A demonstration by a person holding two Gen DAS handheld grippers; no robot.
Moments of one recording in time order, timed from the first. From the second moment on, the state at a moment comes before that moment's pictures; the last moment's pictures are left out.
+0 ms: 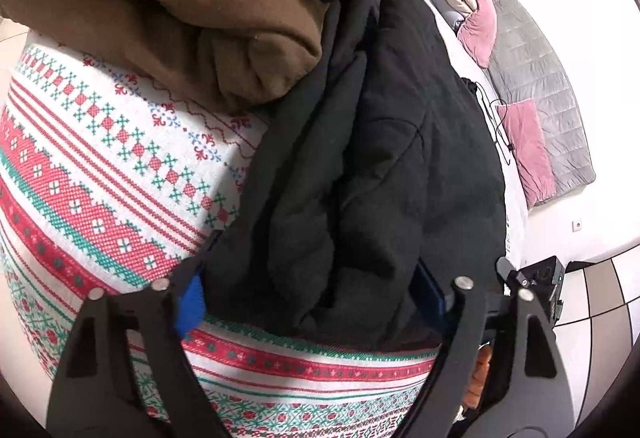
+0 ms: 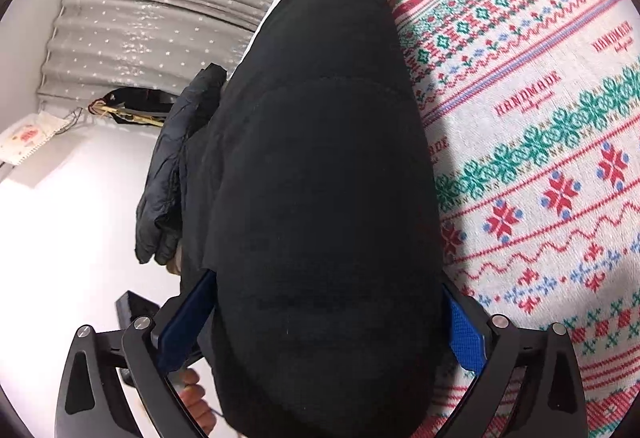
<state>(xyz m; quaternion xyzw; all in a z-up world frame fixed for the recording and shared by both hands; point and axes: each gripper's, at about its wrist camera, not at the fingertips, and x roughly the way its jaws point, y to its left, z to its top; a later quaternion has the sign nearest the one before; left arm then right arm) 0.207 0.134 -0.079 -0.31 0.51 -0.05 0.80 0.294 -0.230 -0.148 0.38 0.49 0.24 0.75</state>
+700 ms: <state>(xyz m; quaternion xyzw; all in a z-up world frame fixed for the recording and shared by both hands) 0.205 0.077 -0.019 -0.28 0.39 -0.07 0.87 0.285 -0.231 -0.075 0.29 0.40 0.25 0.83</state>
